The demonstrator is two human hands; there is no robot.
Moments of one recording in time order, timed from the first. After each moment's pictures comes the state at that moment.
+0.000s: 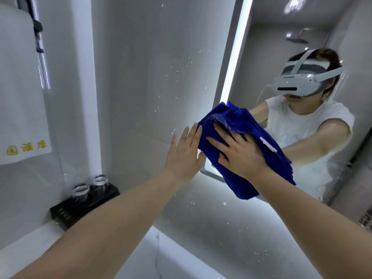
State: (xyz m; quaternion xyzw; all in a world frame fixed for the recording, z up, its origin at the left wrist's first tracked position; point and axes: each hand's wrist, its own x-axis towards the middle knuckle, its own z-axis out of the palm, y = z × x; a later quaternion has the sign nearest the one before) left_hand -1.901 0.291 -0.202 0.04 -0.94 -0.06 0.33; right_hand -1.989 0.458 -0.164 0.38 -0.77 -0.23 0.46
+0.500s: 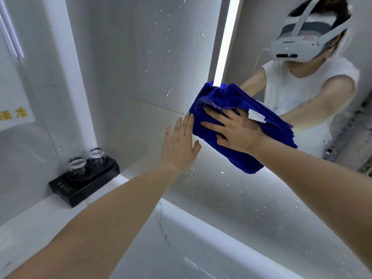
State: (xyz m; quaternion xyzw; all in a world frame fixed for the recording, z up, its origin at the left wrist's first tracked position) left_hand -1.899 0.297 -0.276 0.06 -0.95 -0.09 0.30; right_hand -1.994 0.461 -0.204 0.42 -0.70 -0.34 0.47
